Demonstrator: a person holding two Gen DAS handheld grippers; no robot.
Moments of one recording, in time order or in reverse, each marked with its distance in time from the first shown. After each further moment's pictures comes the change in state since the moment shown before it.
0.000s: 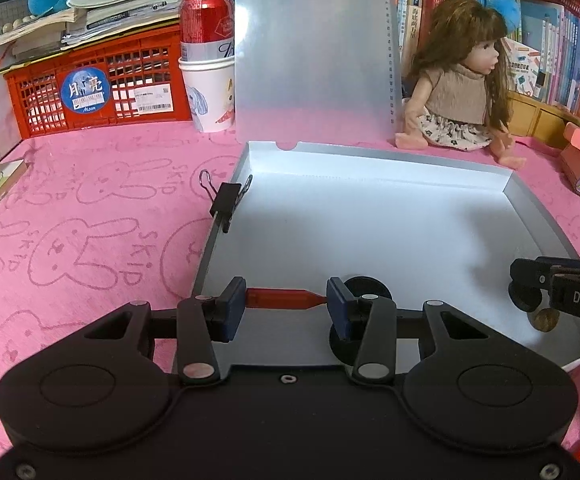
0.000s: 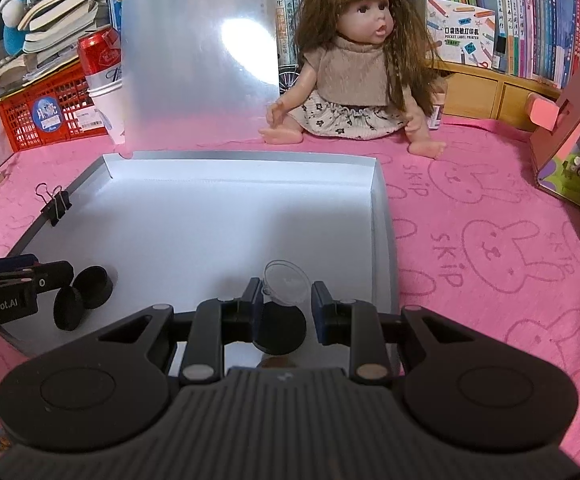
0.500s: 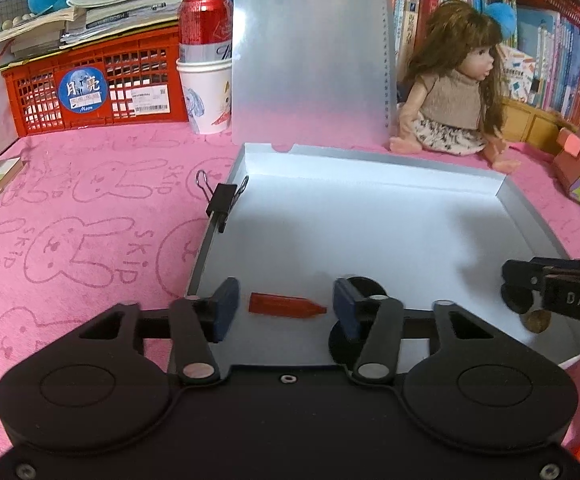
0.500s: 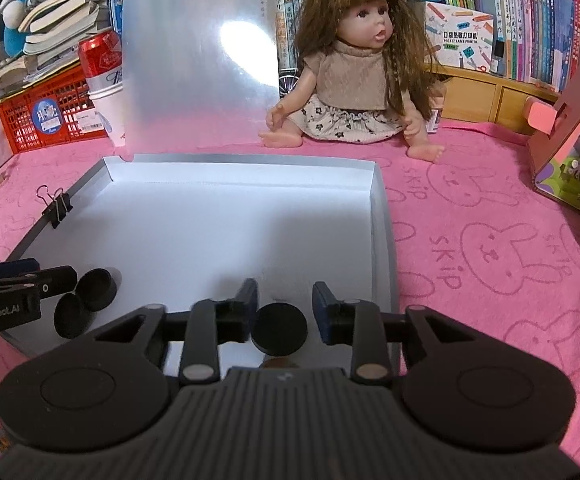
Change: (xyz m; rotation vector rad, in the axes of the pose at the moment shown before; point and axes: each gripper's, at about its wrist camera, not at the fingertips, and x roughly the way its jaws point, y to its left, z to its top) left arm -0.006 0.002 -0.001 -0.013 -0.015 -0.025; right arm -0.004 0.002 0.000 0.000 -0.014 -0.003
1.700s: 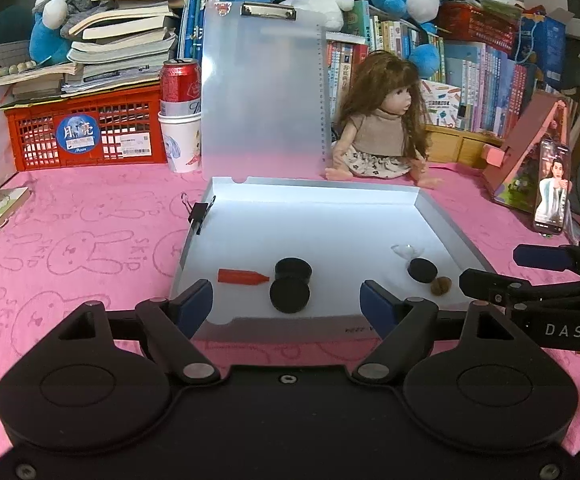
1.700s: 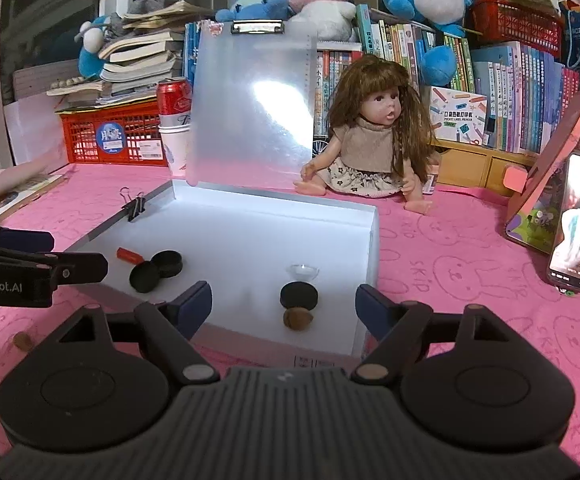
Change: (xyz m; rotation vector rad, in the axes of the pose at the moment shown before) left arm -0.110 -0.017 -0.046 0.052 -0.146 -0.099; right arm -0.100 0.008 -0.051 -0.122 -0.208 0.054
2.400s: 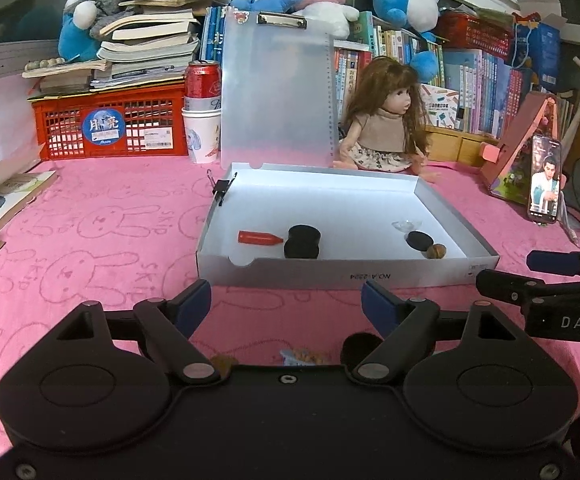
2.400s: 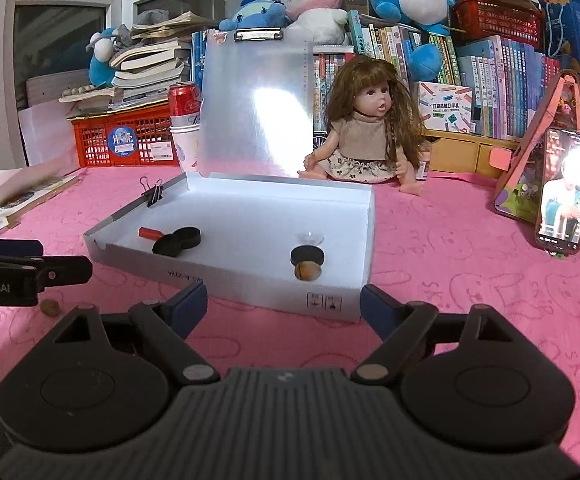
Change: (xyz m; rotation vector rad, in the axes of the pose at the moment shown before) left arm -0.046 0.007 -0.049 -0.014 -0.046 0.028; right arm -0.037 0.005 -0.040 0.032 -0.034 0.003
